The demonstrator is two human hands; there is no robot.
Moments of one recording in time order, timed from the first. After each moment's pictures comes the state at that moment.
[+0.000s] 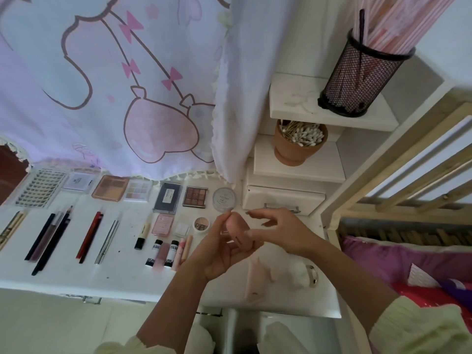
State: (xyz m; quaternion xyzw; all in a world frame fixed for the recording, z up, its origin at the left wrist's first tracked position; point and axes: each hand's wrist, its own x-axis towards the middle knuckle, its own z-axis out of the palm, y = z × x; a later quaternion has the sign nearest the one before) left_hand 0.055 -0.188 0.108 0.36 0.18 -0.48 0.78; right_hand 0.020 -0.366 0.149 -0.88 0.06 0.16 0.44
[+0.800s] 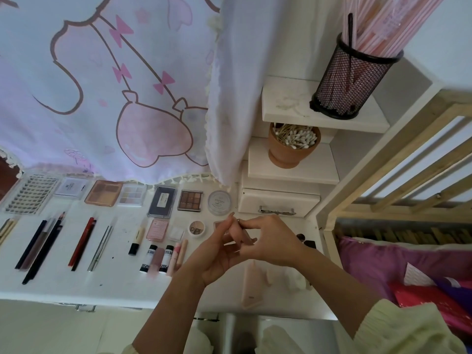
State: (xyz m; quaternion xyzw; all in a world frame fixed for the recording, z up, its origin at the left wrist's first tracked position) left_hand 0.054 -0.195 0.106 0.41 0.15 -0.45 0.78; right_hand 0.019 -0.349 0.146 -0.91 0.02 0.14 0.39
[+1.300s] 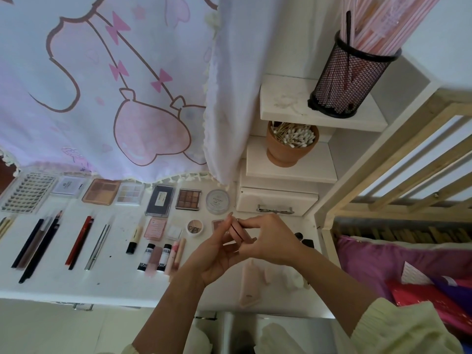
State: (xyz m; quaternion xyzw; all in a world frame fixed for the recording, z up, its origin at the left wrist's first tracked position) left_hand 0.052 -0.199 0.102 0.41 0.13 -0.44 0.79; right_hand 0.017 -0.350 0.149 -0.90 0.03 0.14 0.41
